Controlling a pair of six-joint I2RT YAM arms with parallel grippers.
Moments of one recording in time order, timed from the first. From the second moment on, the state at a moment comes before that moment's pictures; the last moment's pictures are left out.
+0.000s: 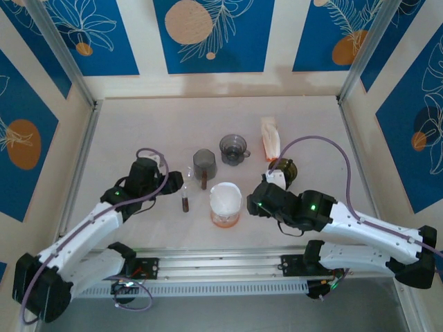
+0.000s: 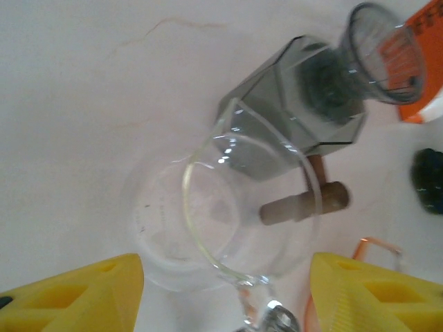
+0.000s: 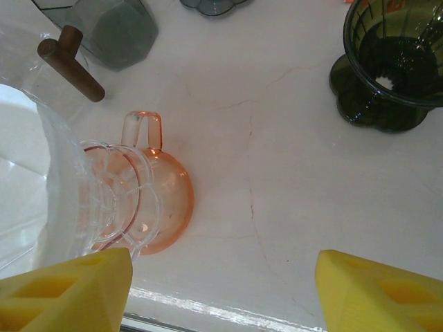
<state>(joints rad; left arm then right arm) -0.48 0.98 0.65 -0.41 0.02 -0.61 1.12 0.92 0.90 -1.02 0.44 0.92</state>
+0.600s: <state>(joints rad) -0.46 1.18 0.66 -0.31 -0.08 -0.62 1.11 0.82 0.78 -1.07 0.42 1.02</state>
